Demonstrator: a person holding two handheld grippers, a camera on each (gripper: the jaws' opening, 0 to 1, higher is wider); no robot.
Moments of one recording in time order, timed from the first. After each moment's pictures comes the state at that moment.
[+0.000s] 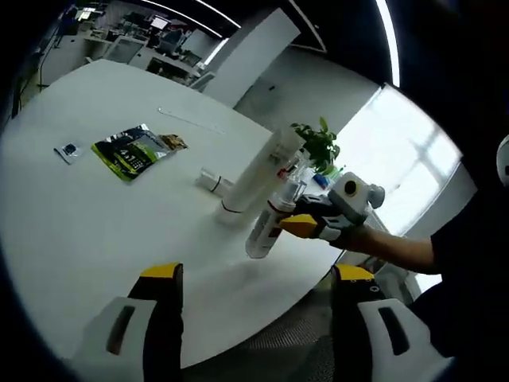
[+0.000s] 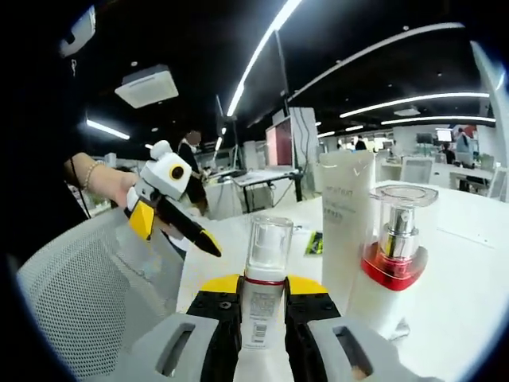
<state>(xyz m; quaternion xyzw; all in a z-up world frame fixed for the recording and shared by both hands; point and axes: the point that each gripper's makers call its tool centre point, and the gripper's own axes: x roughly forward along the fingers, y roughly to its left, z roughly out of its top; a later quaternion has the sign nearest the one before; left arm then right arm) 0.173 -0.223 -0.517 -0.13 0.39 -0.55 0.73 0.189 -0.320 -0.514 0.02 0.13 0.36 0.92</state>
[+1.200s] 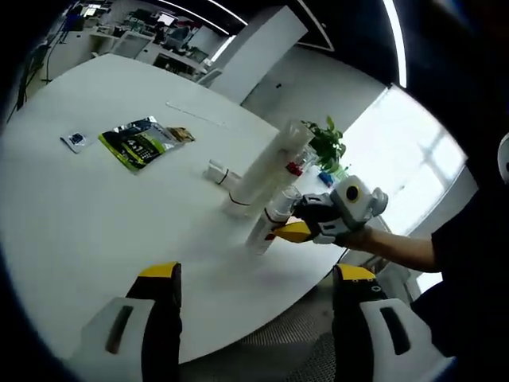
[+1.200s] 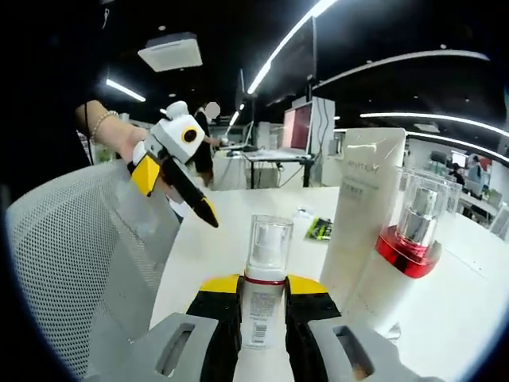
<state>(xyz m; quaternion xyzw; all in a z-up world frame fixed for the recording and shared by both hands) 0.169 -0.220 -0.529 -0.13 0.40 -0.54 0.73 0.183 -0.321 -0.541 -0.08 0.14 0.38 0.91</state>
